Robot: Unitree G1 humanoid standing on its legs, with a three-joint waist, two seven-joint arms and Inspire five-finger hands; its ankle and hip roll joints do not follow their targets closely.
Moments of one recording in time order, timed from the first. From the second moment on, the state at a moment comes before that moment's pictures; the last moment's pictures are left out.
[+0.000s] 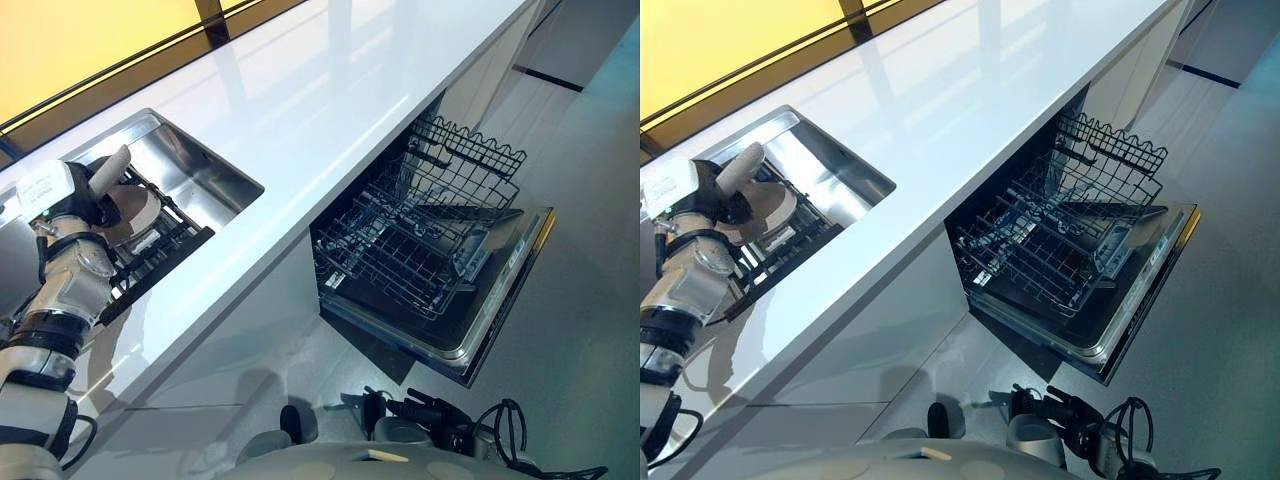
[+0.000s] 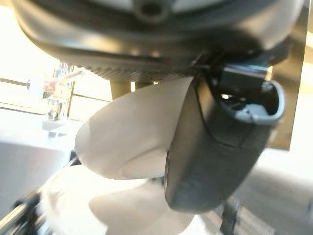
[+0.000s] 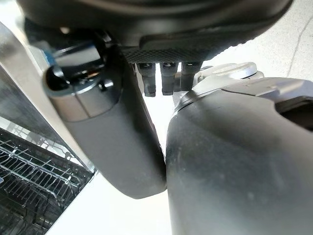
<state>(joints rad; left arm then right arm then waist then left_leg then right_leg) -0.44 0.89 -0.17 0.45 0.23 0.35 0.46 0.05 -0.31 0.15 1.04 0.54 0.16 0.22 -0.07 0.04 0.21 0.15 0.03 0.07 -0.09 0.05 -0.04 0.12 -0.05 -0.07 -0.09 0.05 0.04</state>
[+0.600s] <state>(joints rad) -0.34 0.92 0.05 -0.12 0.24 0.01 0.66 0.13 -0.30 0.23 0.65 0.20 -0.01 0.08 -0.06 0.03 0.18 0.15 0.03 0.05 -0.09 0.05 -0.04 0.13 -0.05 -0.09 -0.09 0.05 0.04</state>
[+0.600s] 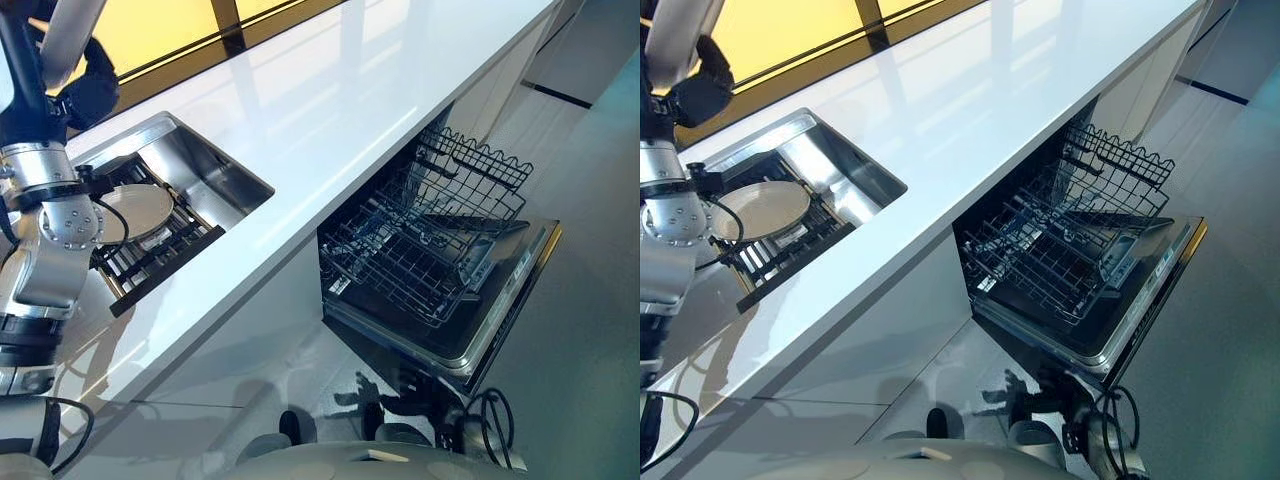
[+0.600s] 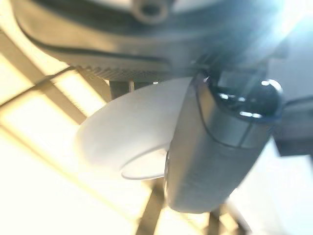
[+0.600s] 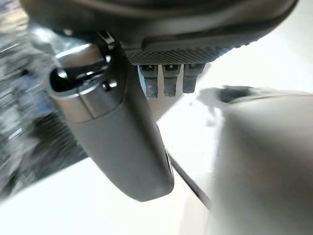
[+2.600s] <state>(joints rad) -0.33 0.80 -0.16 -0.25 -0.37 -0.35 -0.44 -0.29 -0.81 0.00 -0.20 0.25 -0.10 0.24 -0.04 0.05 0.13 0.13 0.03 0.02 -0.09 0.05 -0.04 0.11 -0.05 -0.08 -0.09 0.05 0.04</state>
